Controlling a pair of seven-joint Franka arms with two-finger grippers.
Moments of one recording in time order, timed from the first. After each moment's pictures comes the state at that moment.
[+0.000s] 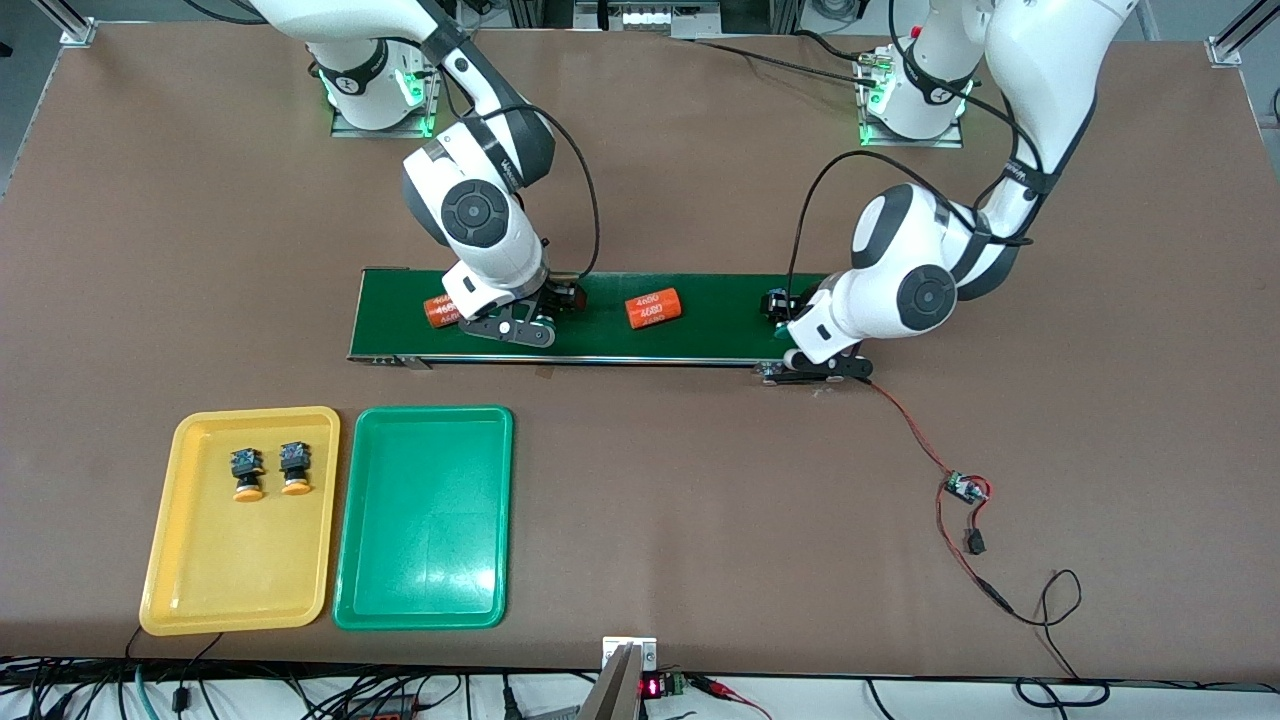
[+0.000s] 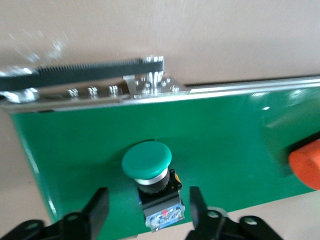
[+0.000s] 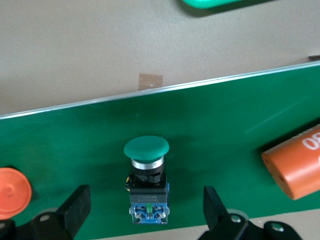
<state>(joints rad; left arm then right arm) 0.01 0.41 -0.43 -1.98 -0.23 2.16 -0.23 0.37 0.43 0.28 -1.90 -0.03 2.23 0.83</state>
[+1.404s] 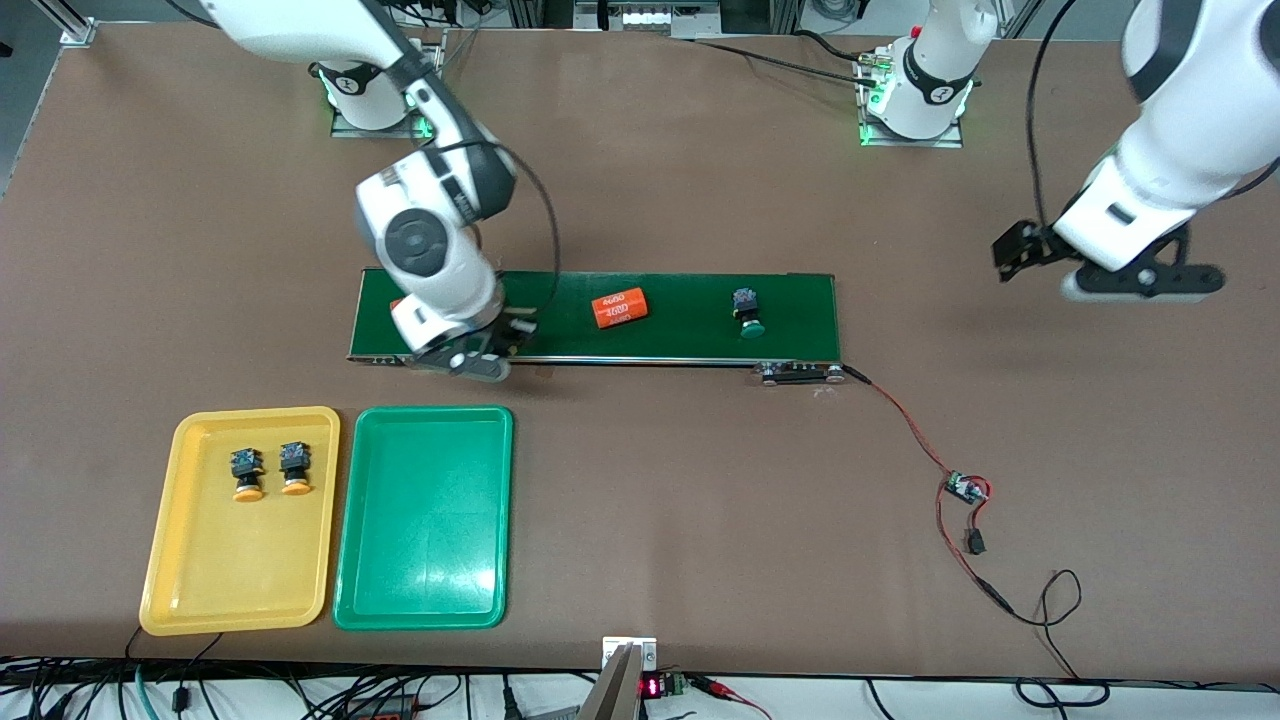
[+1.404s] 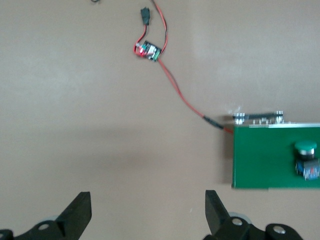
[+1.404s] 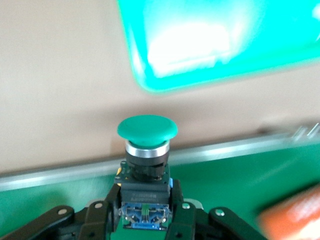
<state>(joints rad) -0.04 -0.06 -0.08 -1.80 0.07 1.69 -0.12 0.28 0.44 0.20 -1.83 -0.07 2.26 0.68</state>
